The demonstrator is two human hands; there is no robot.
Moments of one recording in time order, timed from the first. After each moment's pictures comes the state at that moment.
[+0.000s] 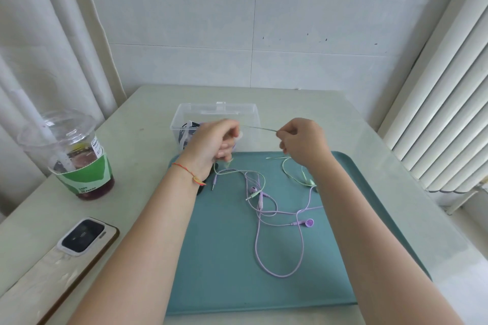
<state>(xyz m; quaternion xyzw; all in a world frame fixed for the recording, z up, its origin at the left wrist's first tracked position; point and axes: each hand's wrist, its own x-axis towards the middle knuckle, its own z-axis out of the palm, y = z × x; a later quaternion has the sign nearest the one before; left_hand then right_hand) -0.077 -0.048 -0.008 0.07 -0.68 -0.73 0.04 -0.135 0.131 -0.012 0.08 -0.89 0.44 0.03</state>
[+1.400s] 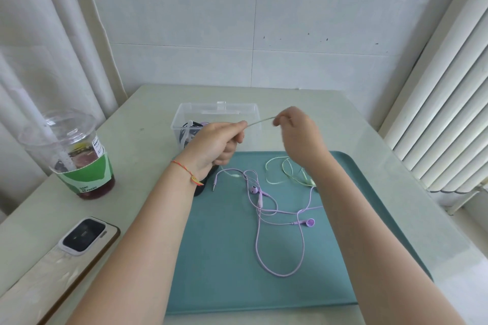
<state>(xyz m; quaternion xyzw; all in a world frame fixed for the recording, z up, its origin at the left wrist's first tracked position) -0.071 -0.052 -0.008 0.02 -0.72 -0.69 0.00 -0.120 0.119 0.005 0.12 -0.88 0.46 0.08</state>
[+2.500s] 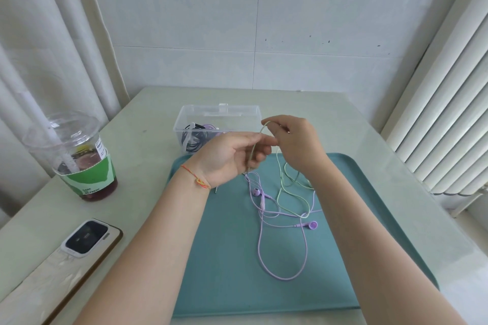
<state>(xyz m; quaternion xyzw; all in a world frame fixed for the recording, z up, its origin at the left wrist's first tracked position) -0.068 -0.034 -0.009 -0.05 -0.57 -0.81 -0.14 -0.113 0.114 0.004 0.18 -0.86 0.47 0.08</state>
